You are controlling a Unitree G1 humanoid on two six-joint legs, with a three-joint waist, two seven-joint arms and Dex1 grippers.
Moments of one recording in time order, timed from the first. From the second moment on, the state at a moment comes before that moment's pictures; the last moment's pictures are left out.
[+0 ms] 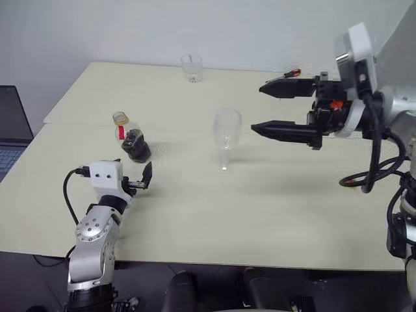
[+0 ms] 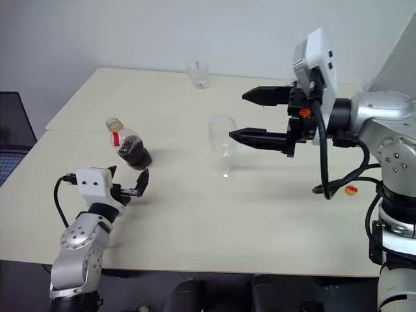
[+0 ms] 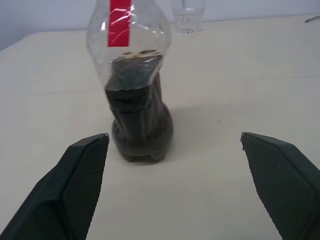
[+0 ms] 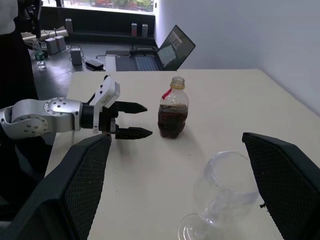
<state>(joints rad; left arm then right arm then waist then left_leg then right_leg) -0.05 0.33 0.28 -0.20 -0.22 0.27 -0.25 -0.92 -0.74 -0.08 -0.38 0.78 1.02 0.93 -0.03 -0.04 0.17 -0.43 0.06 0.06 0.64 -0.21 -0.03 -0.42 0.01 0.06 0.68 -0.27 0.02</state>
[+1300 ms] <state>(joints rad) -0.48 0.52 0.22 0.42 -0.22 0.11 -0.52 -0.85 -0.79 -0.10 -0.56 0.99 1.16 0.70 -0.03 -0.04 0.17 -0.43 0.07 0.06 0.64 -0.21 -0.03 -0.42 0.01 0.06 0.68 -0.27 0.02</state>
